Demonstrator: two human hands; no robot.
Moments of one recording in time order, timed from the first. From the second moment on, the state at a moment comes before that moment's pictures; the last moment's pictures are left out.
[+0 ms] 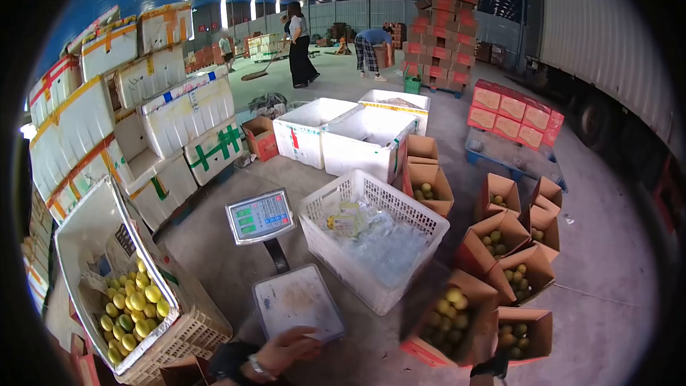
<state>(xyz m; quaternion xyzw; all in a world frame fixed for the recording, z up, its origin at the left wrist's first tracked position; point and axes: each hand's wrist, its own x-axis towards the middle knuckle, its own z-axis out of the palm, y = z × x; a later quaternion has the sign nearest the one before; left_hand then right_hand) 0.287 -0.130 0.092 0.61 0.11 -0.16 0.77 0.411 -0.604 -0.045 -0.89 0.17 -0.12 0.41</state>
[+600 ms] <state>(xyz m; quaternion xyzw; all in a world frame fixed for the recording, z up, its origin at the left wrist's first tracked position) 0.092 0.049 0.087 0.58 0.40 0.27 0.65 0.587 -0.280 -0.137 -0.62 0.22 -0.13 0.74</state>
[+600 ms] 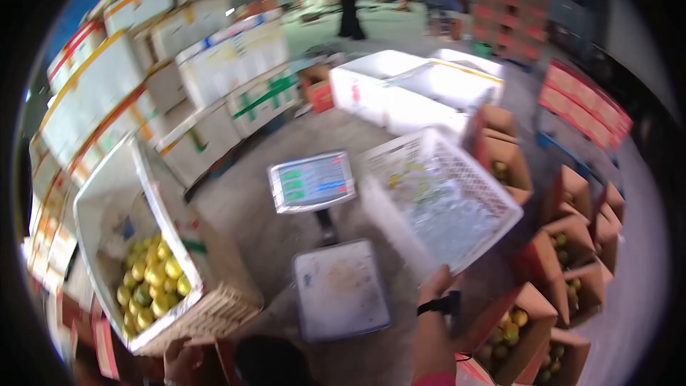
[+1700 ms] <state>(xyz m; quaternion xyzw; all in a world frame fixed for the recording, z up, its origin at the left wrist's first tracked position) -0.484 0.098 -0.003 0.51 0.84 0.19 -0.09 0.026 0.207 0.112 -0.47 -0.75 0.43 0.18</state>
